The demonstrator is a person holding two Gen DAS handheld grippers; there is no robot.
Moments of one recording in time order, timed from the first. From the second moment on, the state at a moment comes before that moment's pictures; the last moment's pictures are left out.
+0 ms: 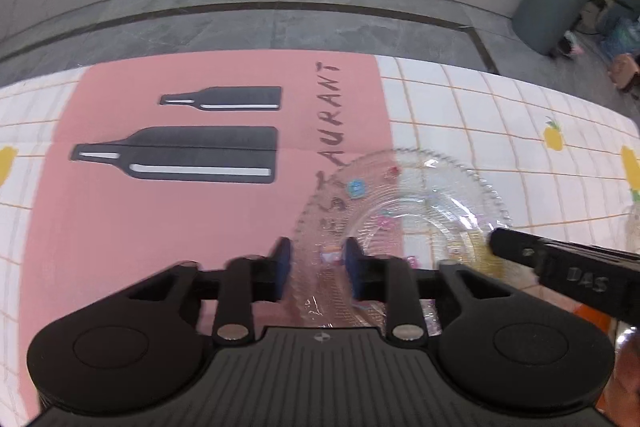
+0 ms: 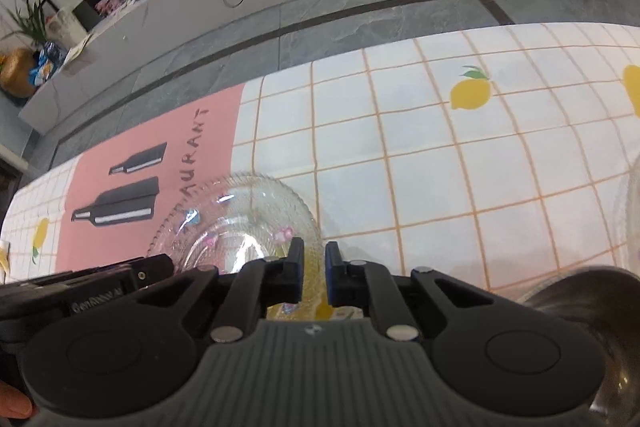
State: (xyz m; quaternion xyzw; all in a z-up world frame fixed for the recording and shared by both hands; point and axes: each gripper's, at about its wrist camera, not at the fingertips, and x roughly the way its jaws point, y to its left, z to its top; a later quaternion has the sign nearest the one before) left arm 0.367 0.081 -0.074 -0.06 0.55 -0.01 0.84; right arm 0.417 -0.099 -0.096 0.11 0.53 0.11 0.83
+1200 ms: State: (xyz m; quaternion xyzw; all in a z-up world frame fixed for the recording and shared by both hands) left arm 0.352 0.094 -0.037 -0.13 0.54 -0.01 0.83; right arm 0.419 -0.119 -0.066 0.14 0.55 0.15 0.81
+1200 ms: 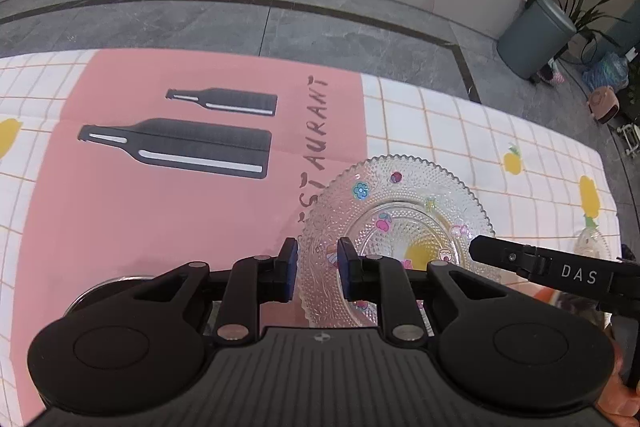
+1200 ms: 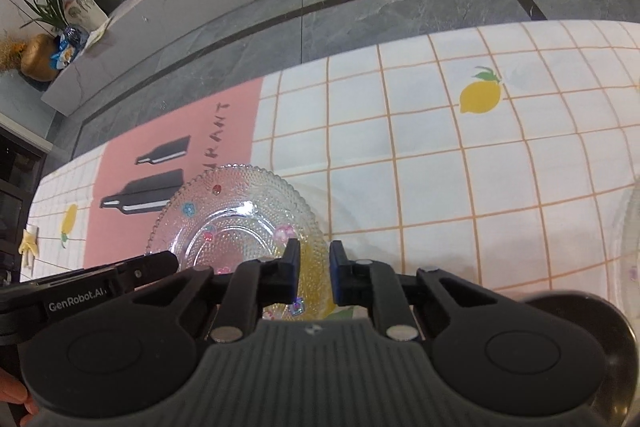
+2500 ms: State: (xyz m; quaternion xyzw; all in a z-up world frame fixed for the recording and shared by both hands) left arm 0.077 0.096 -0.040 -0.24 0.50 0.02 0.84; right arm 0.137 -0.159 -0.066 0.19 0.53 0.19 0.81
